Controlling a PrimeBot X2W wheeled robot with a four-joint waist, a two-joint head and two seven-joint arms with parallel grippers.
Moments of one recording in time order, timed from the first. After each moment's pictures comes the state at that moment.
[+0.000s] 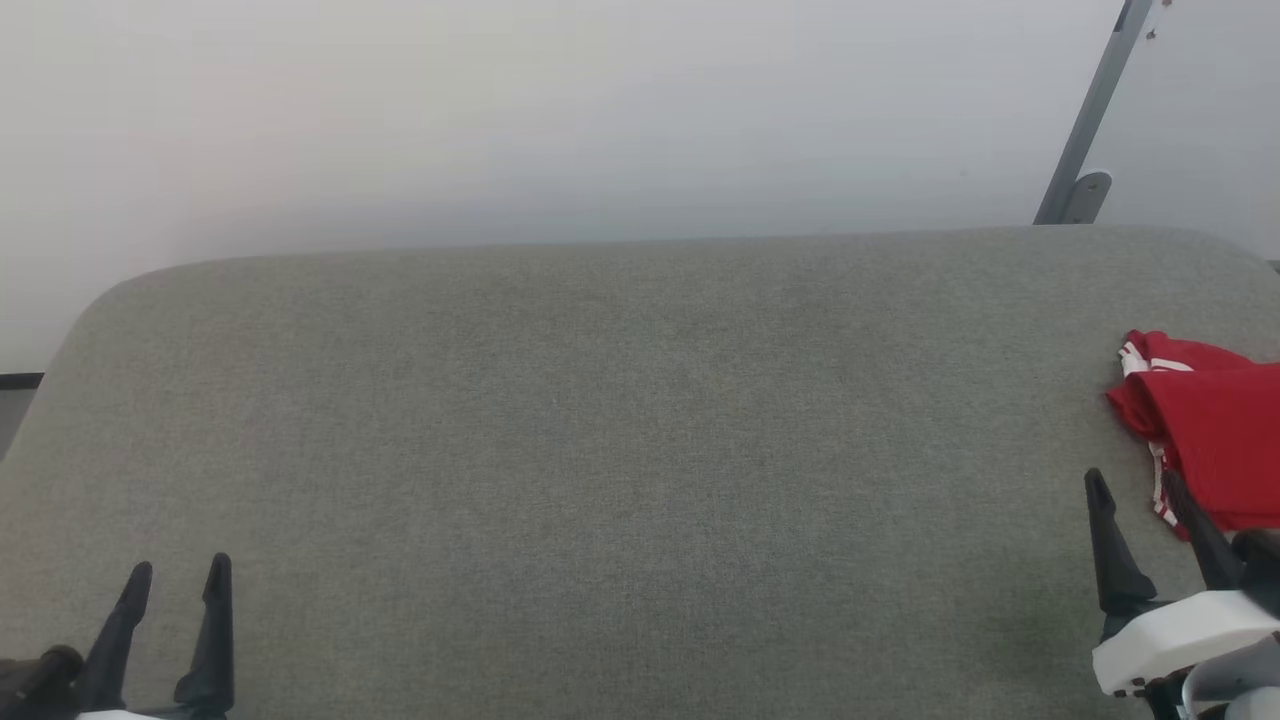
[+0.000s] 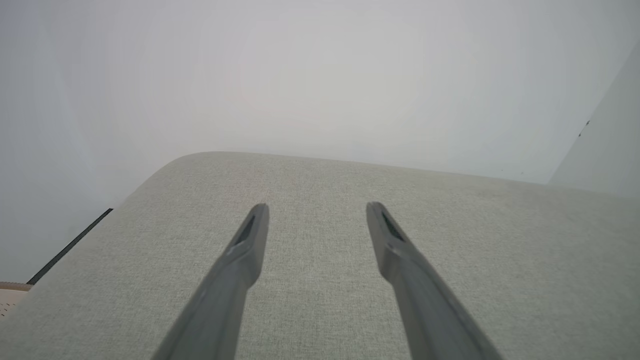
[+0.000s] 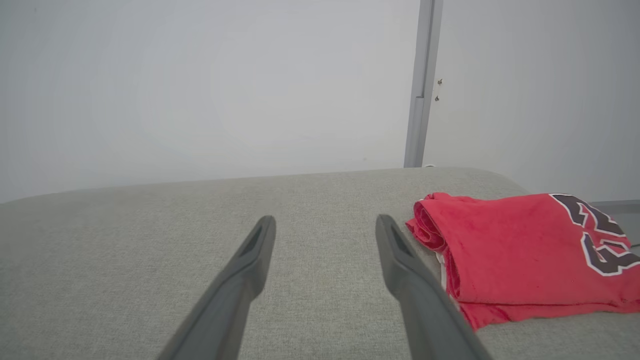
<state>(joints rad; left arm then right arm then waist) 0.13 0.35 0.11 0.17 -0.49 -0.13 -0.26 -0.07 -0.27 -0.04 0.34 0.36 0.13 -0.26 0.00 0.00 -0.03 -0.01</state>
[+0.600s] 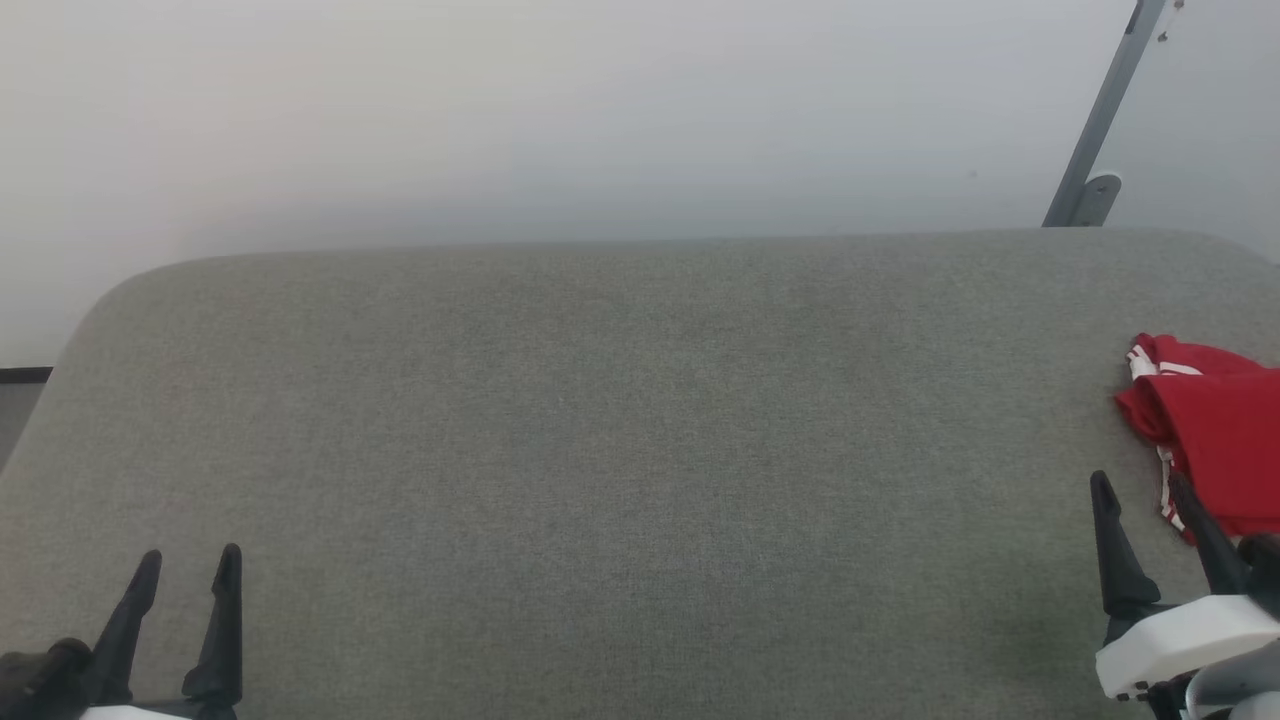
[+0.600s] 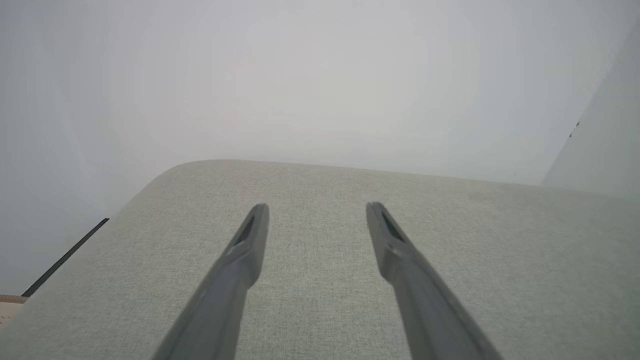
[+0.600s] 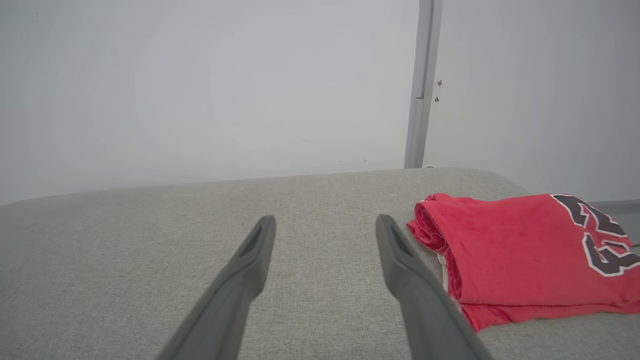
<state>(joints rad) 0.13 0.35 0.10 0.15 -0.47 -0.13 -0.26 -0.05 -0.27 -0.05 0.33 0.36 0.13 -0.26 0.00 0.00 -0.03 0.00</state>
